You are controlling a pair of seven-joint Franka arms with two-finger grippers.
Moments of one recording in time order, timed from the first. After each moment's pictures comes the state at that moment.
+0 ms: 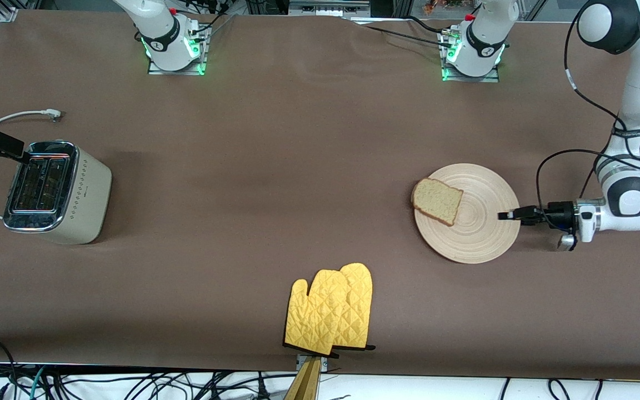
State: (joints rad) left arm 0.40 0.88 -0.06 -1.59 -0.91 1.69 0.86; right arm -0.01 0.19 -0.10 -1.39 0.00 1.54 -0.13
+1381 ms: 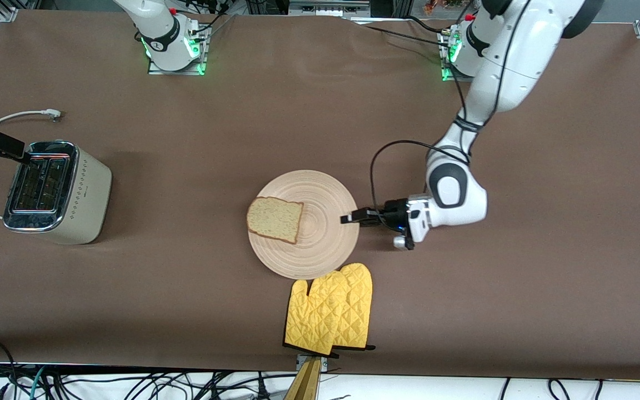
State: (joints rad) left arm -0.37 0.80 -0.08 -1.67 -1.67 2.20 0.73; right arm -0.01 0.19 -0.10 -1.39 0.00 1.54 -0.13
